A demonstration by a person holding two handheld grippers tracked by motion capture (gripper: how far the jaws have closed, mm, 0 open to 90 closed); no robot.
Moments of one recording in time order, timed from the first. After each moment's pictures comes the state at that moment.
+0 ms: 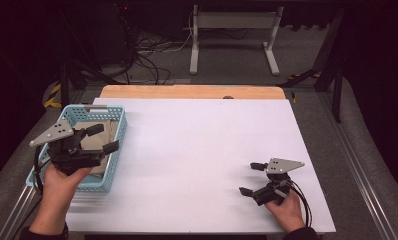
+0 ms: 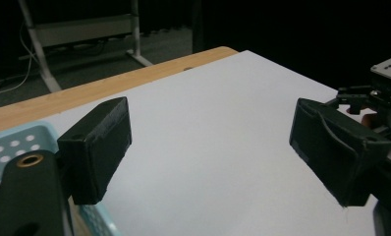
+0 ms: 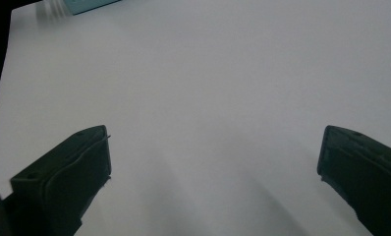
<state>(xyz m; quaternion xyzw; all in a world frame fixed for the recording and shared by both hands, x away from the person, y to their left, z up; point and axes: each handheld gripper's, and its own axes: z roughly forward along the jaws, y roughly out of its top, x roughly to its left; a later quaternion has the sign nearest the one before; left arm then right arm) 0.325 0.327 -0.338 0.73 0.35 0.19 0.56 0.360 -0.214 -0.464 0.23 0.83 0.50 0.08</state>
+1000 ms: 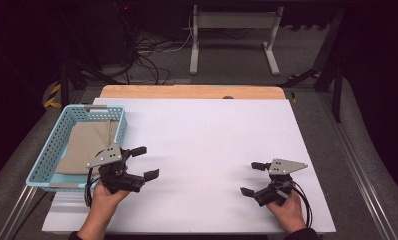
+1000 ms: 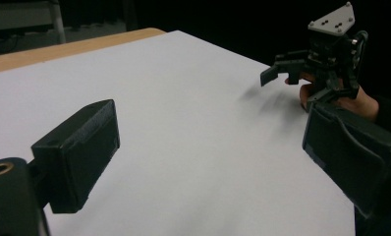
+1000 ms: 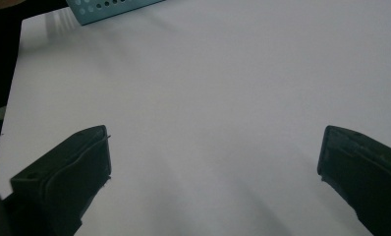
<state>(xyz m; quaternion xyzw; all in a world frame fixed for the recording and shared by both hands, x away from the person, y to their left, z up) 0.329 0.250 -0.412 0.75 0.28 0.10 0.59 0.357 -0.218 -0.462 0.23 0.82 0.52 0.08</state>
